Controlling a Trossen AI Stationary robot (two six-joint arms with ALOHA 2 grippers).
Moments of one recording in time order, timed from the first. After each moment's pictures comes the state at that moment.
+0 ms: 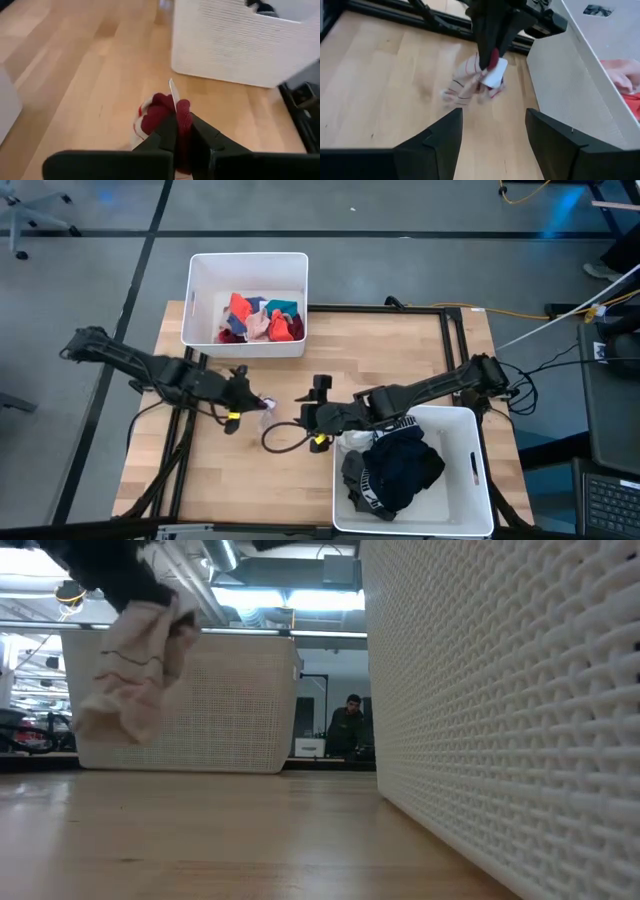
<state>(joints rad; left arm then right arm) -0.30 0.82 0.60 -0.35 -0.23 -0.31 0.31 1.90 1.72 -0.46 0.45 -0.06</state>
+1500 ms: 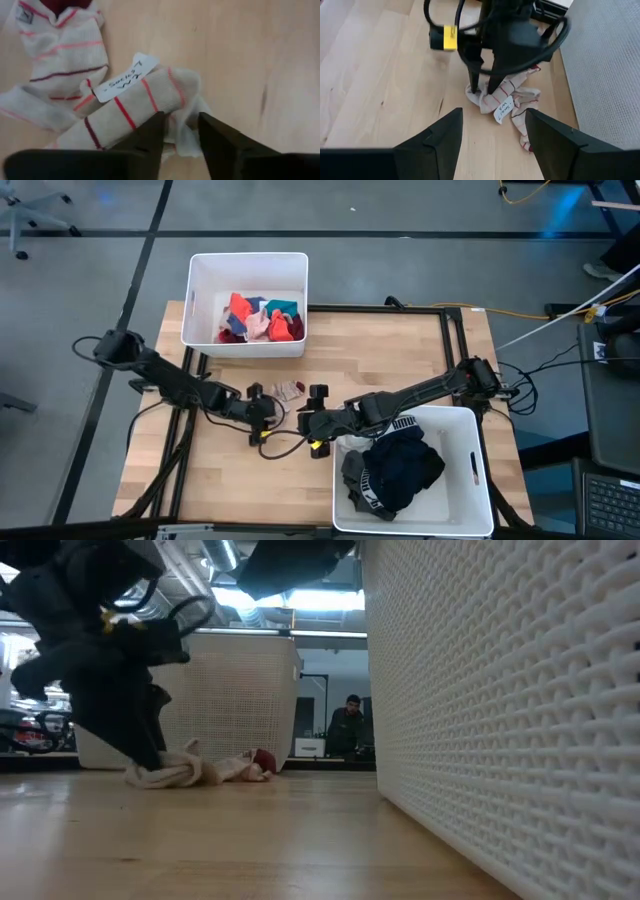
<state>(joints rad) -0.33 1.38 0.50 -0.13 -0.29 -0.41 0.31 1.96 1.67 -0.47 0.37 -0.03</state>
